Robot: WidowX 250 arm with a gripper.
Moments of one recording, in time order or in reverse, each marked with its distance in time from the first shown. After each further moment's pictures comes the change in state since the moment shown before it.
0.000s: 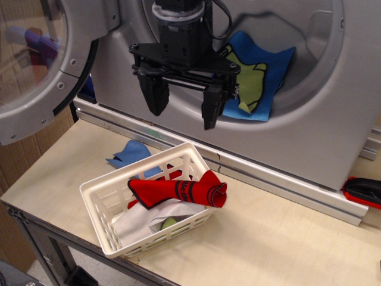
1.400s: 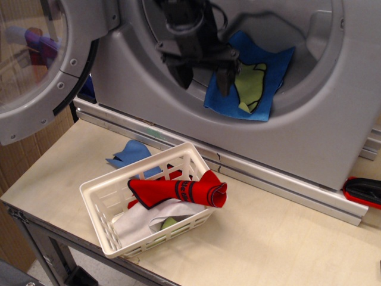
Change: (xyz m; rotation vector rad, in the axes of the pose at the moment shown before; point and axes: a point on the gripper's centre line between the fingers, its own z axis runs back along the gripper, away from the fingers) arm 0.108 0.026 -0.052 -0.102 -0.305 0.008
